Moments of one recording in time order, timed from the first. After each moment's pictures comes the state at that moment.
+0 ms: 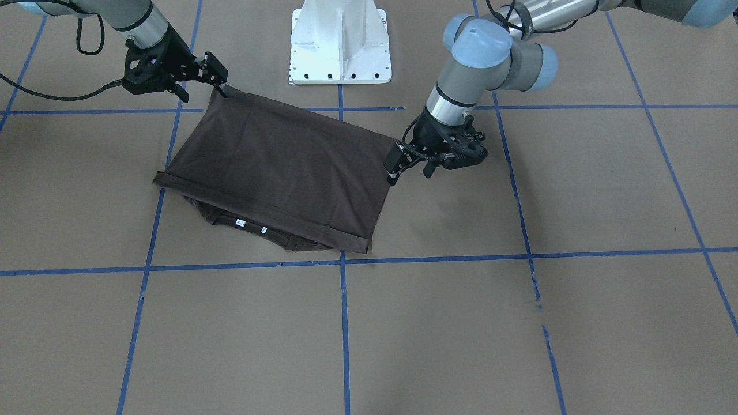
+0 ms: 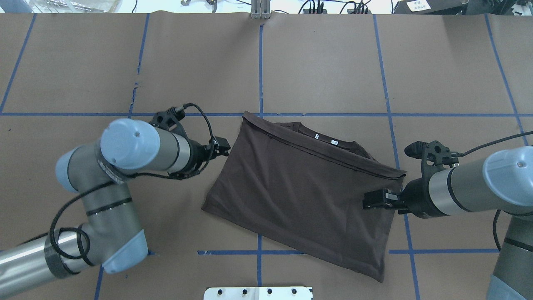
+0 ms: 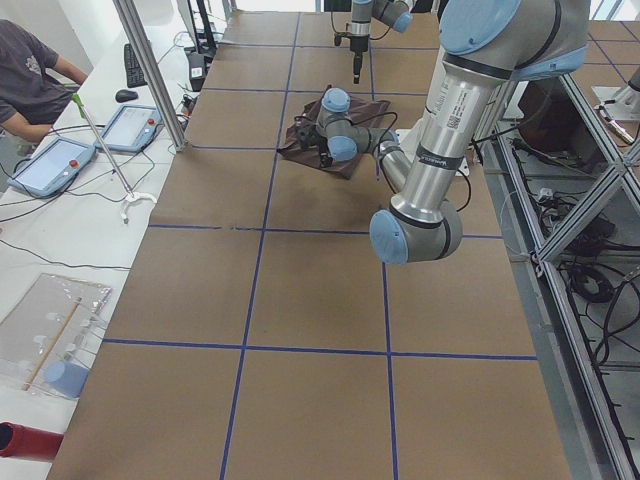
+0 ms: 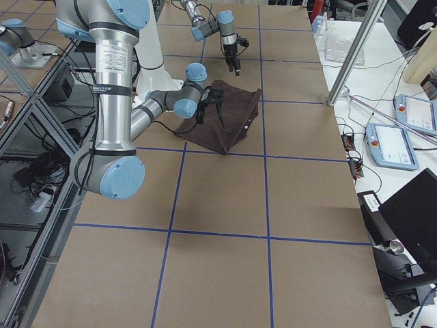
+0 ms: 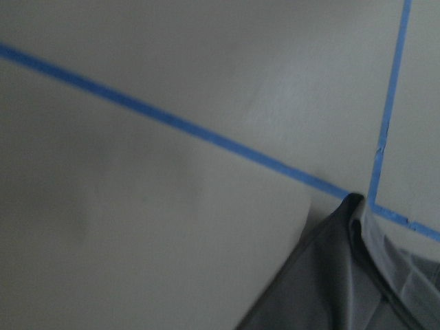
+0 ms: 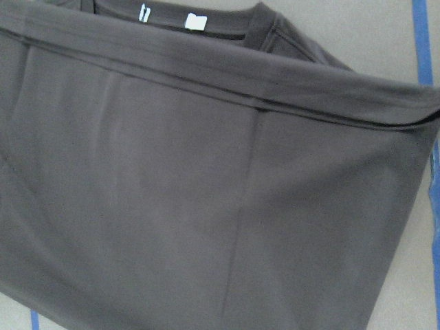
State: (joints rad) left arm -0.45 -2.03 -1.77 -1.99 -1.75 -1.84; right arm 0.51 -1.62 2.19 -1.14 1.95 1.40
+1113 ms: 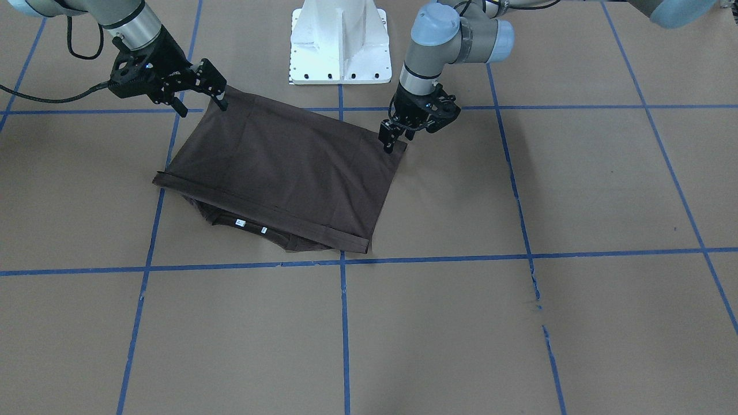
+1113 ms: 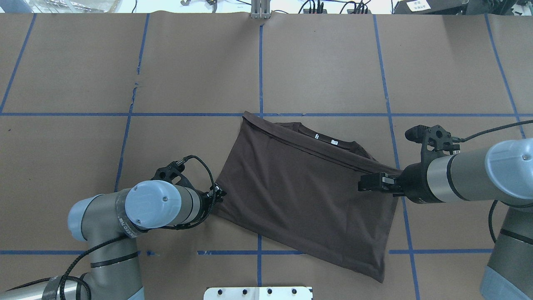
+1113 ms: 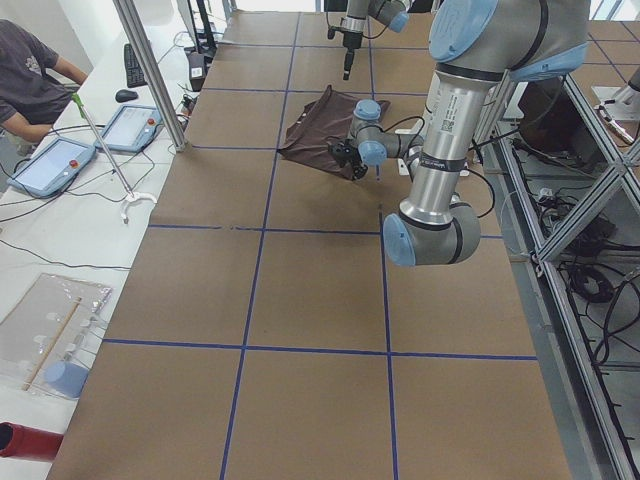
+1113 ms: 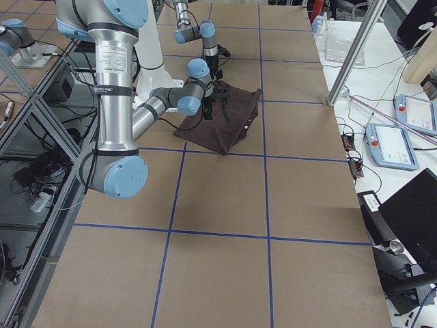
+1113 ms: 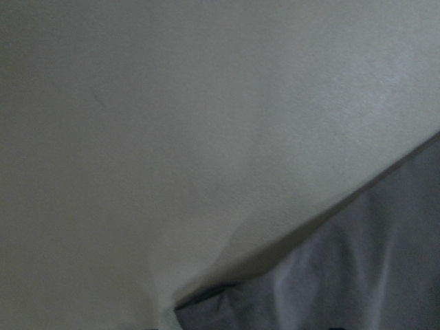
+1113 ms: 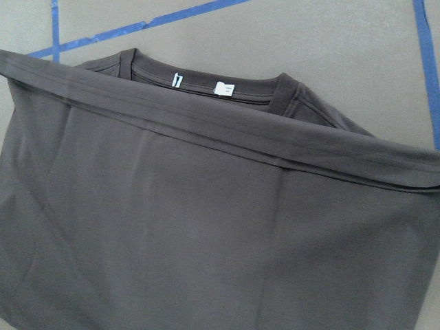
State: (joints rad) left arm -0.31 -1.98 -1.81 -1.86 -1.65 -2.06; right arm 0.53 -1.59 2.19 -1.13 1.90 1.40
